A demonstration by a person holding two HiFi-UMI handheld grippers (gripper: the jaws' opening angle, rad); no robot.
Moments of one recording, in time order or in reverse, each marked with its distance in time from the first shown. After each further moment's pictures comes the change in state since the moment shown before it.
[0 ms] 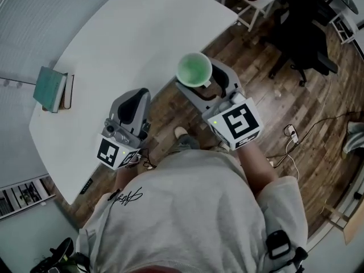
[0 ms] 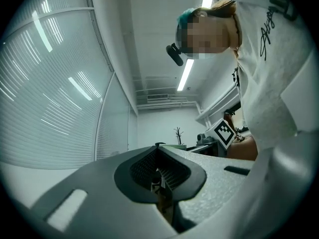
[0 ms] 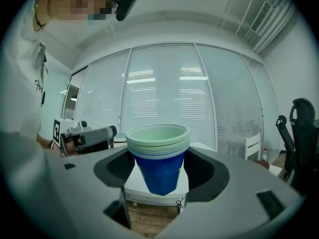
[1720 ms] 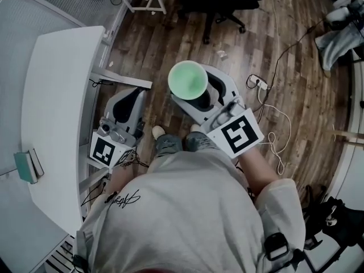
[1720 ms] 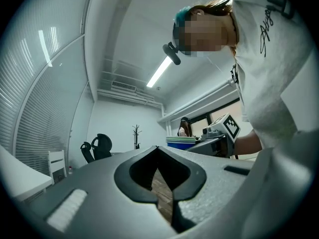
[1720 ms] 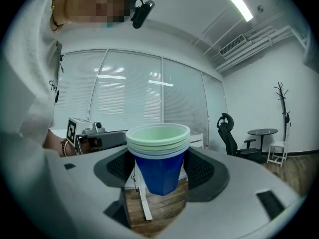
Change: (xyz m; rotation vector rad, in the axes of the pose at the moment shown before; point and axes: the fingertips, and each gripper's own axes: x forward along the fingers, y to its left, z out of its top) left arm 0.225 -0.264 -0.059 -0.130 0.009 -0.491; right arm -0.324 -0.147 -0.050 0.048 0.015 -0.413
